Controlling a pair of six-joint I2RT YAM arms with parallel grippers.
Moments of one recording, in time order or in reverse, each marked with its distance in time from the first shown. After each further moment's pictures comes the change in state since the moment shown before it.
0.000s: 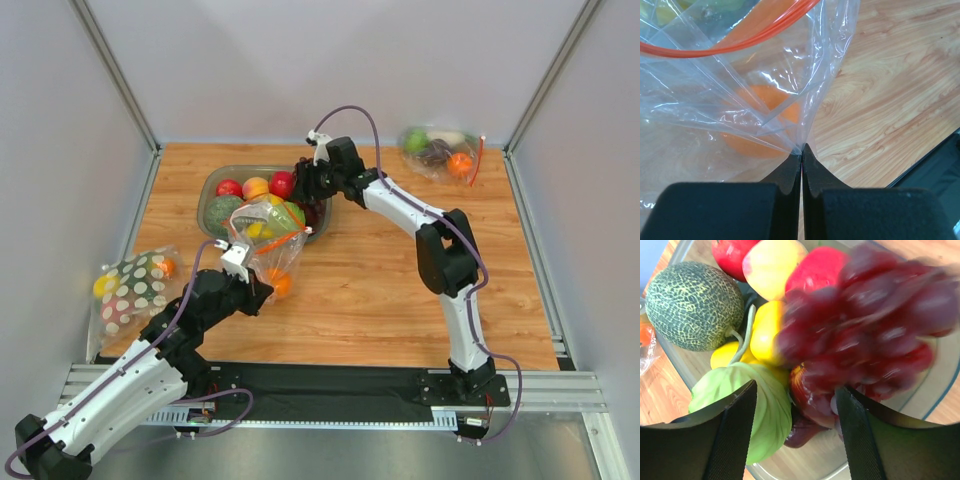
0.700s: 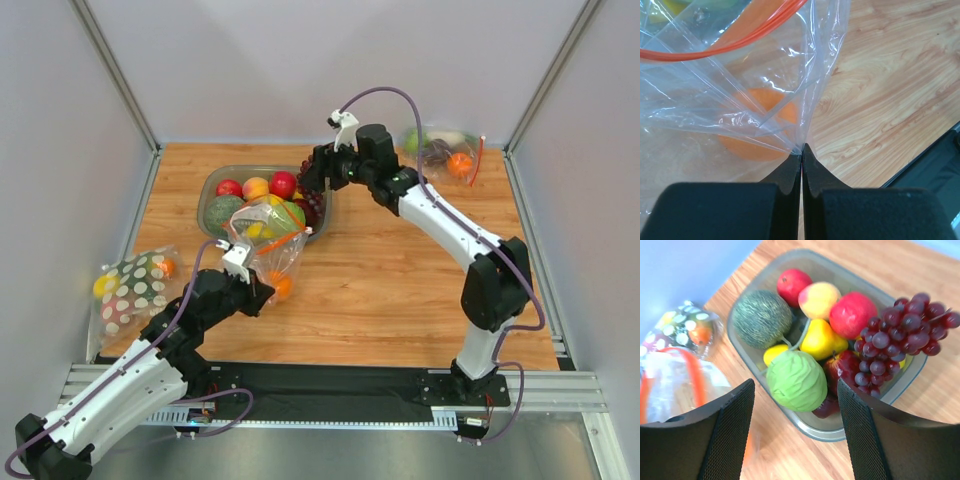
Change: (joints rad) left arm 0.000 0.004 0.000 0.000 0.015 0.000; right arm -0.006 -0.354 -0.213 0.048 -0.033 -0.023
